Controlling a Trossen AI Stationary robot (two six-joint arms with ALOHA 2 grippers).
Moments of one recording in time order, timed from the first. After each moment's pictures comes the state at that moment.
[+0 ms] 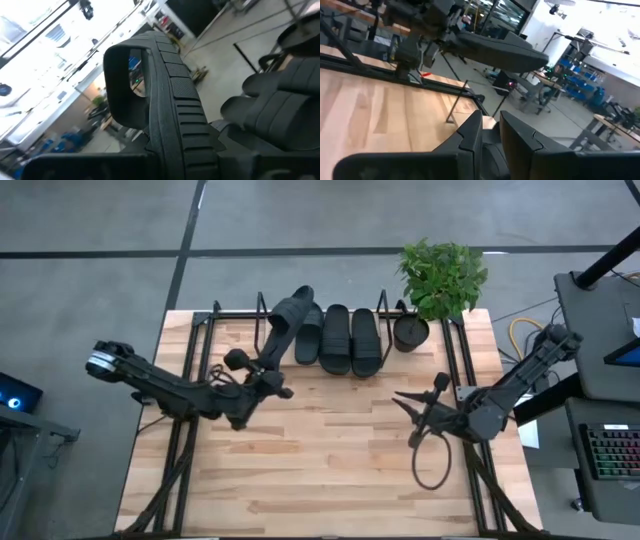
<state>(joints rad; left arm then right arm) -0.30 1.29 0.77 0.64 -1.42 0.82 0.71 0.98 0.64 0.27 1.17 -0.37</state>
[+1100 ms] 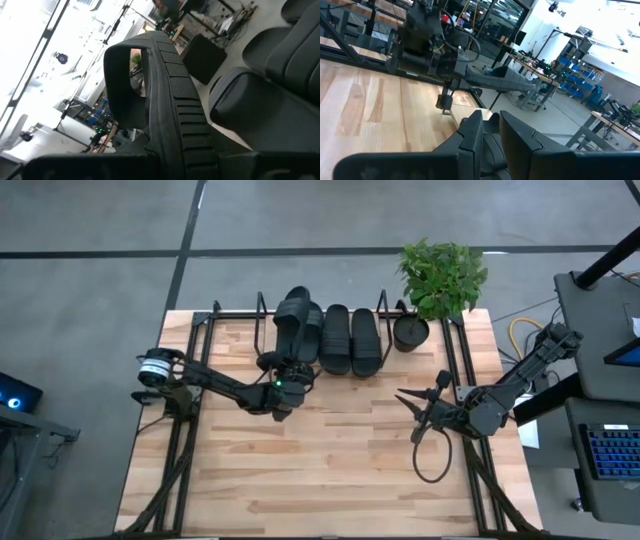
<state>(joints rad) -0.09 1.74 0.87 0.65 -1.57 0.66 0.71 0.91 0.55 0.26 1.17 -0.36</state>
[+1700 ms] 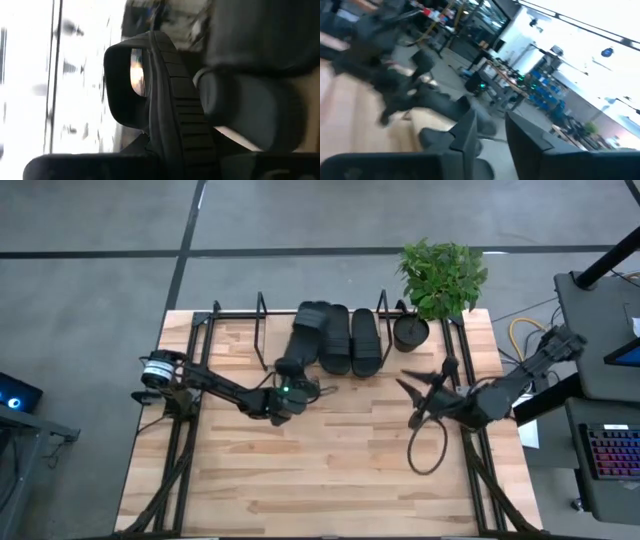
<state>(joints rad) -0.13 1.76 0.87 0.61 -1.42 1.05 0.62 0.91 0.69 0.28 1.17 -0.69</state>
